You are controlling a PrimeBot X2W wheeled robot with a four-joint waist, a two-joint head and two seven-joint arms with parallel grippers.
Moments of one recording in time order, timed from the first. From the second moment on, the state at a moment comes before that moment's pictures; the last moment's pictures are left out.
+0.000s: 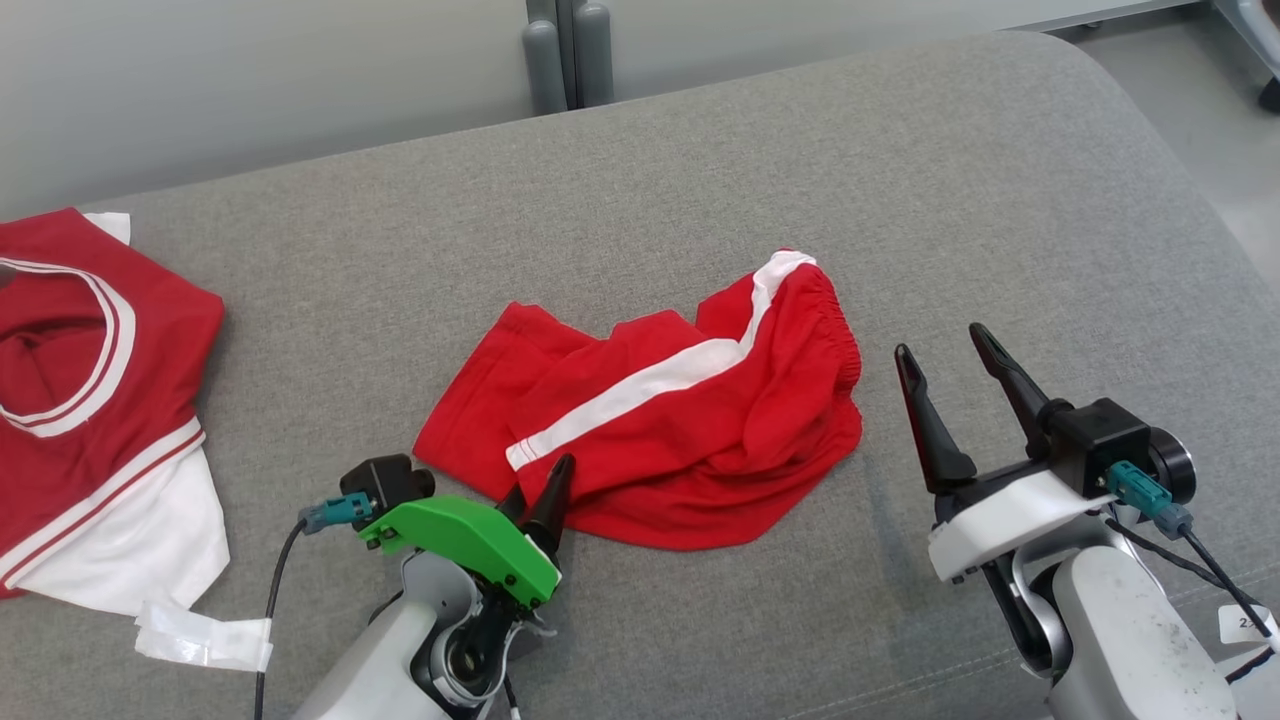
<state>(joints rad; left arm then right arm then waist) -0.38 0.04 -0.68 0.57 -1.32 0.08 -0.07 -0.13 -0.10 0.21 0.20 0.11 0.07 -0.25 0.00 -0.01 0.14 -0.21</state>
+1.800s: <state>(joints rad) -0.55 0.12 -0.72 0.51 -1.07 0.03 -0.25 -0.16 -0.11 0.08 0.28 0.27 0.10 -0.21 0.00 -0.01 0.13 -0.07</state>
